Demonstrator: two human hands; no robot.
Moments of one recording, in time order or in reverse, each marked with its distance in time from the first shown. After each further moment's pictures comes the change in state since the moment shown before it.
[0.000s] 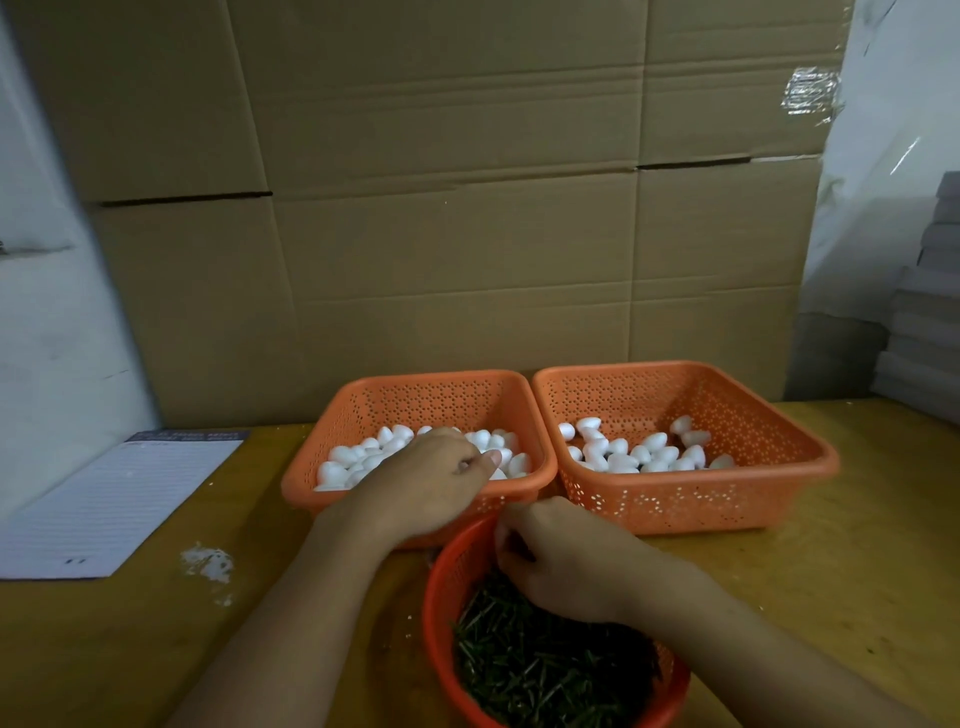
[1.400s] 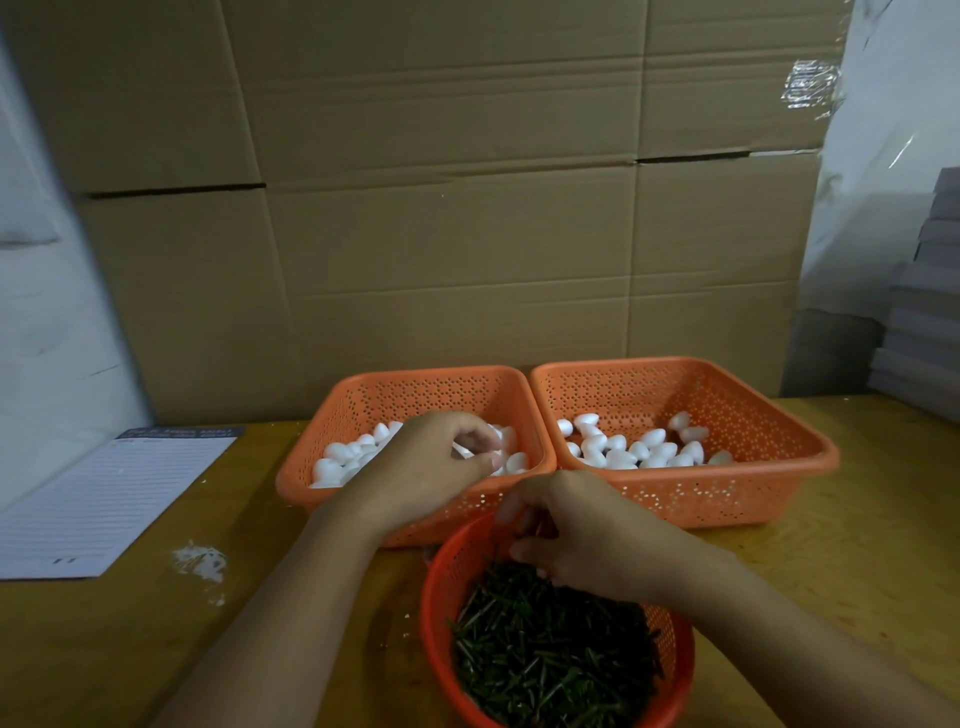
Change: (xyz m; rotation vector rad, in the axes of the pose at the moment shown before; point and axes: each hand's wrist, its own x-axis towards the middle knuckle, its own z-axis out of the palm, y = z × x) left_hand 0.000 0.000 -0.004 -0.417 0.122 0.073; right_hand -0.004 0.010 -0.019 0.174 0.003 0.030
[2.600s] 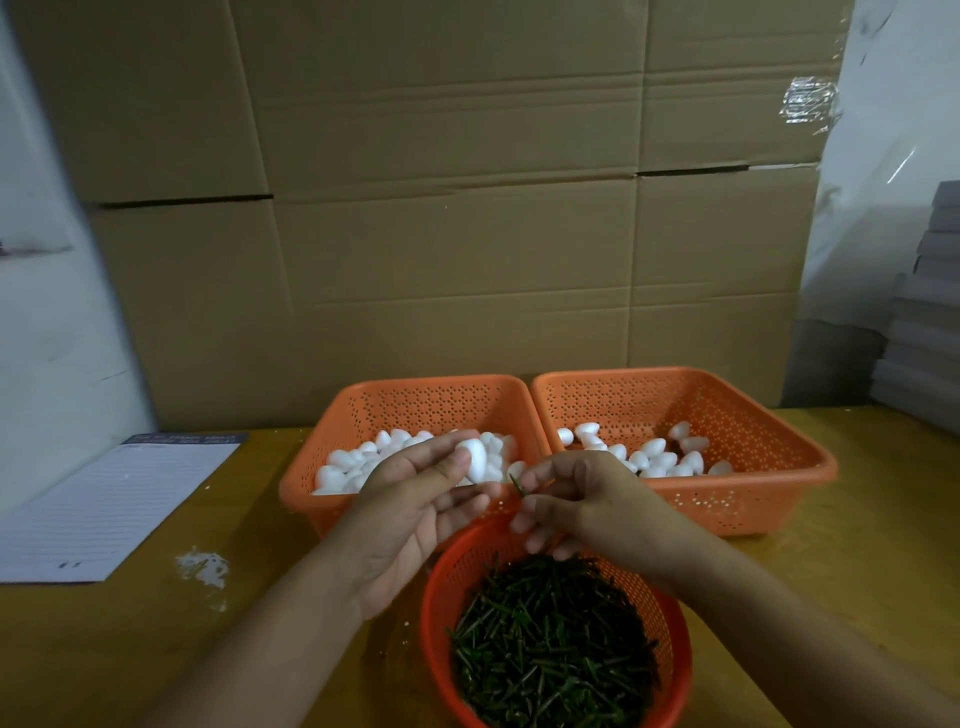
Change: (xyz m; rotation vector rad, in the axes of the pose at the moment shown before) left_hand -0.040 0.005 0.010 -1.257 0.025 -0.205; right_hand -0.002 -0.001 -0.012 0.651 0.084 0.217
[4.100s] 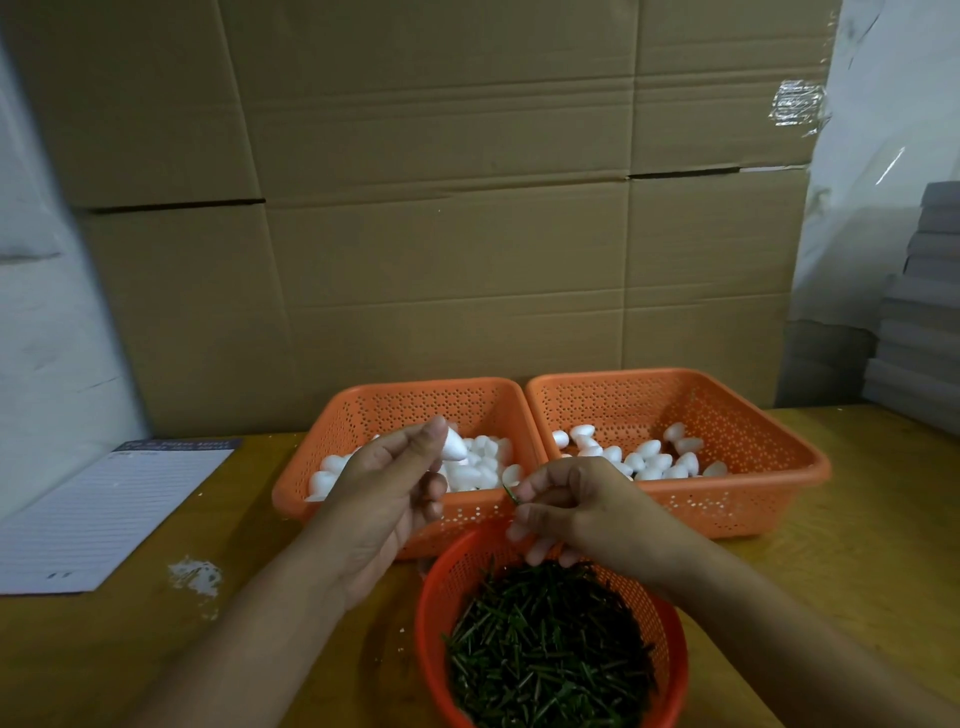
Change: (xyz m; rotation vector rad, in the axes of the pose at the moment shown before) left_hand 0.000 0.014 -0.001 0.186 0.073 0.066; right_hand -0.002 -0.002 0.002 -0.076 0.016 0.015
